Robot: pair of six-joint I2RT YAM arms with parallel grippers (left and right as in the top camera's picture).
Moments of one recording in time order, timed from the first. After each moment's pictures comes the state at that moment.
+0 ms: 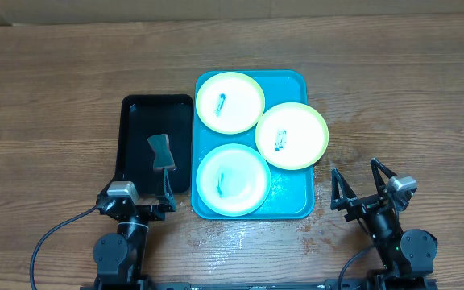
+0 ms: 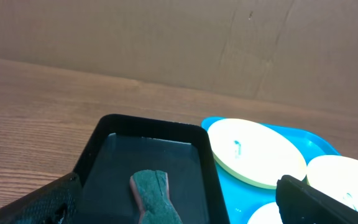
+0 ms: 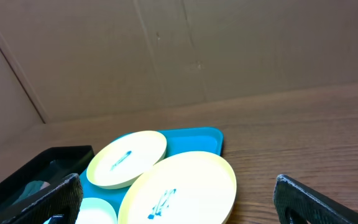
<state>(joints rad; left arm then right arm) -0.02 0.01 0.01 -0.07 0.03 -0.21 0.04 0.01 0.02 -0.01 -0.28 0.28</state>
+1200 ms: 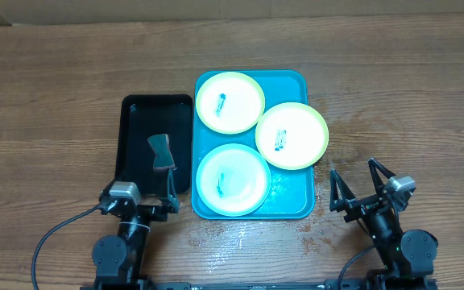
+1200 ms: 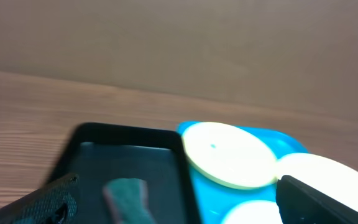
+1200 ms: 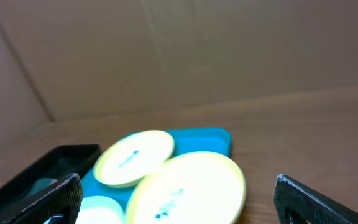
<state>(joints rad) -0.02 0.01 0.01 -0.04 0.14 -0.23 0.04 0.01 0.02 0.02 -0.33 0.28</state>
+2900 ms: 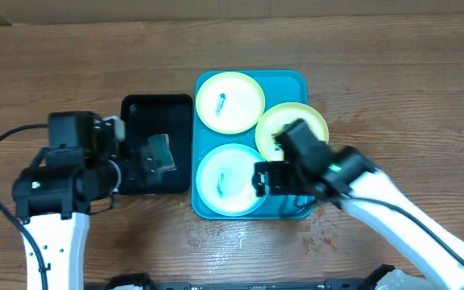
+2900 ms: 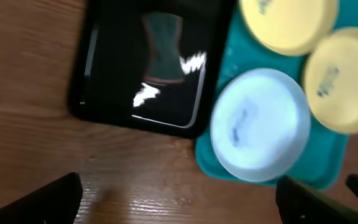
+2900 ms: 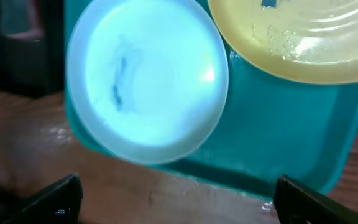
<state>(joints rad) 0.10 1.12 1.23 -1.28 0.21 -0.22 0.67 1.41 1.09 -0.89 -0.14 0.61</state>
